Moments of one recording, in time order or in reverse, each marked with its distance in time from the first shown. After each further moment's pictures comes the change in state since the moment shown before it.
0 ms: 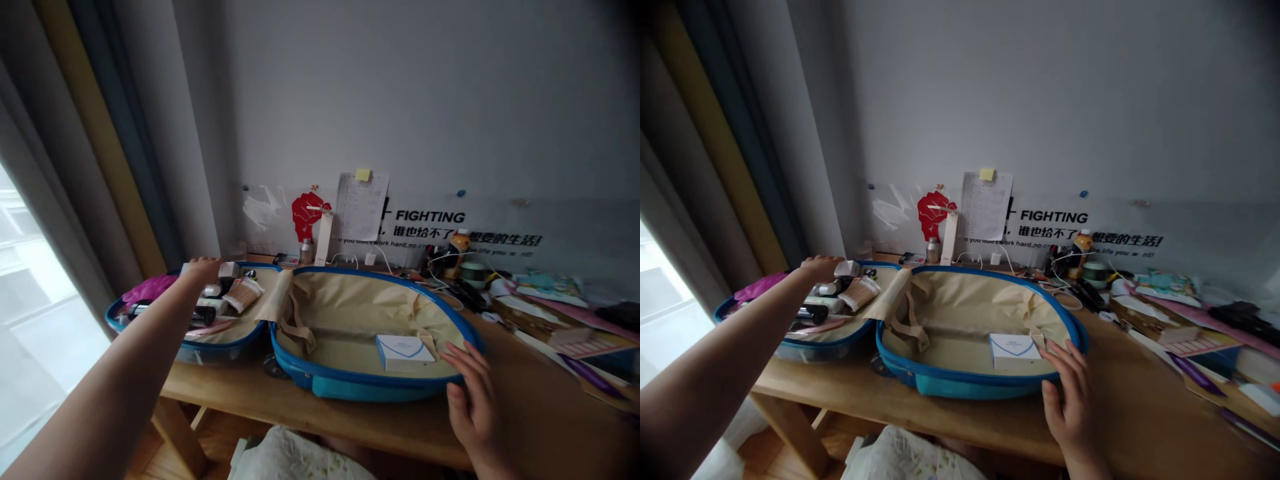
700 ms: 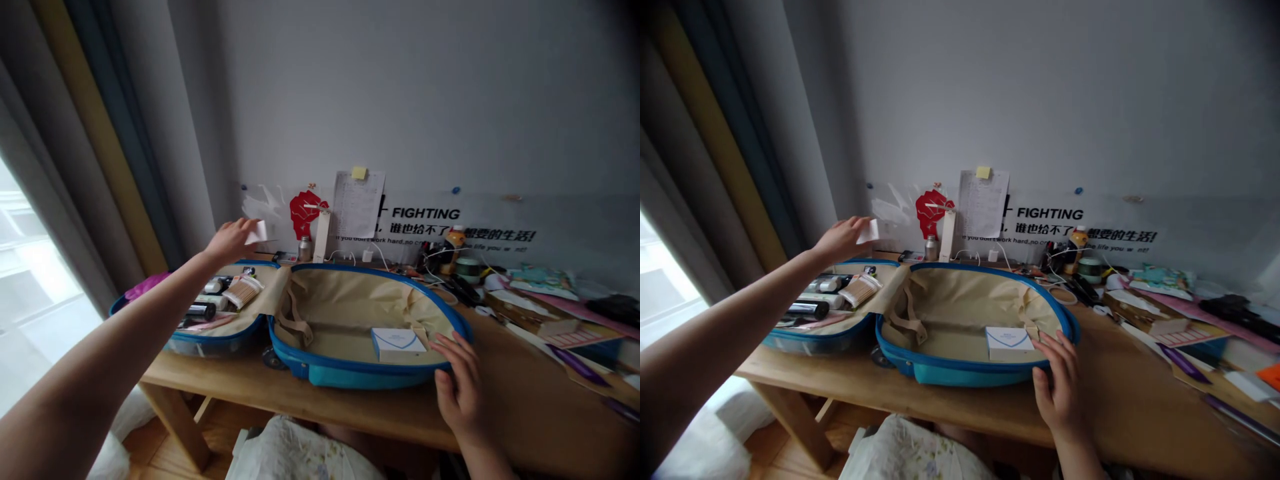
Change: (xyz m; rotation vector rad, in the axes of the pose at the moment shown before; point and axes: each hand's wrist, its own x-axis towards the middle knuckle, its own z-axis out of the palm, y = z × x) left_hand -0.028 0.072 -0.084 -0.002 0.338 0.217; right_hand 0.004 -0.003 0.000 0.002 0.000 -0.023
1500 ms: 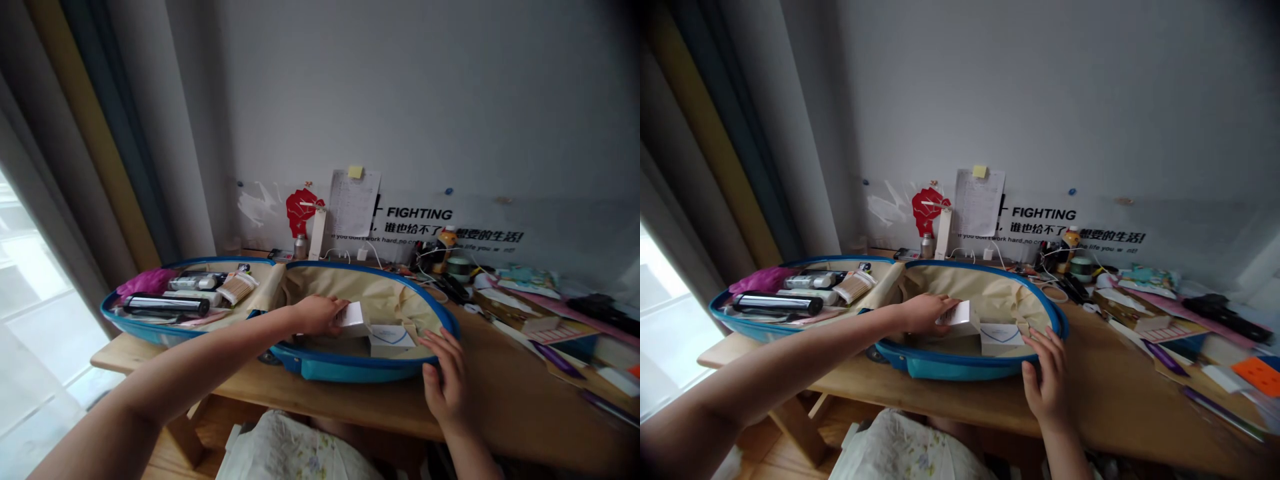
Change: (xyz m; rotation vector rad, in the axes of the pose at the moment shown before) left_hand -0.061 0.200 0.023 -0.274 -0.434 0.673; right_hand -0.002 0.000 0.000 0.021 -0.003 0.017
